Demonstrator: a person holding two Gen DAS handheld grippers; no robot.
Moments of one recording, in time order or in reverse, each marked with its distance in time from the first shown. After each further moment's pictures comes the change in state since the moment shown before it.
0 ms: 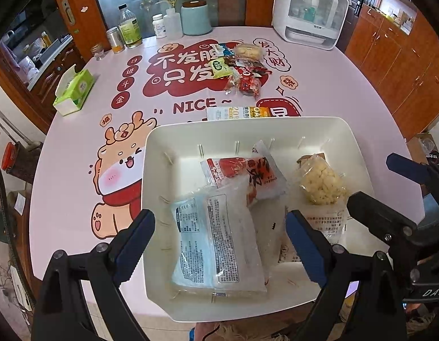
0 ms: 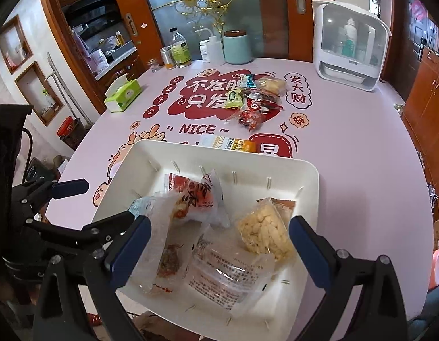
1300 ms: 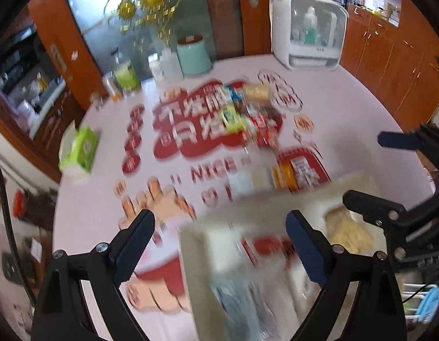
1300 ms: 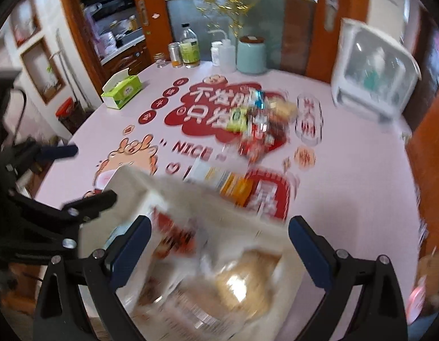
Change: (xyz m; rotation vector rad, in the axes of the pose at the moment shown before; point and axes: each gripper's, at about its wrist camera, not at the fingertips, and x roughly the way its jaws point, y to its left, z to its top) left arm 0.004 0.025 0.103 0.143 -0.143 0.071; right arm 0.035 0.001 0.085 -0.184 0.017 -0.044
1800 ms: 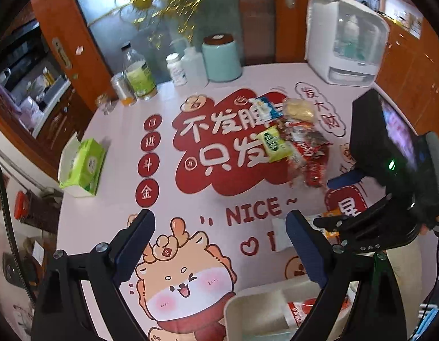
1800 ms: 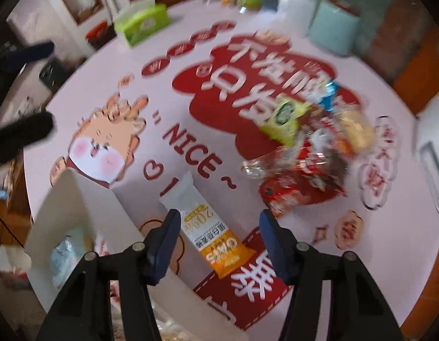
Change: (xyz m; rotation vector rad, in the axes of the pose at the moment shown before) left arm 0.083 0.065 0.055 -0.078 0.038 0.025; right arm 0.176 0.001 0.086 -0.338 0.346 0.193
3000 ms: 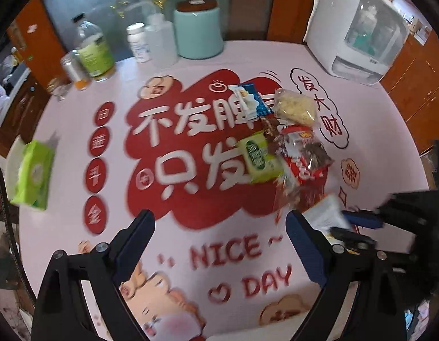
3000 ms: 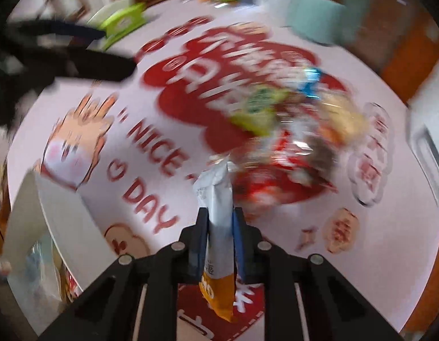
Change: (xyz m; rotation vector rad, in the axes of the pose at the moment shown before) left arm 0.107 -0.027 0.069 -0.019 0.158 -0.140; right arm 0.004 -0.039 -0.020 0.111 -0.081 -0.079
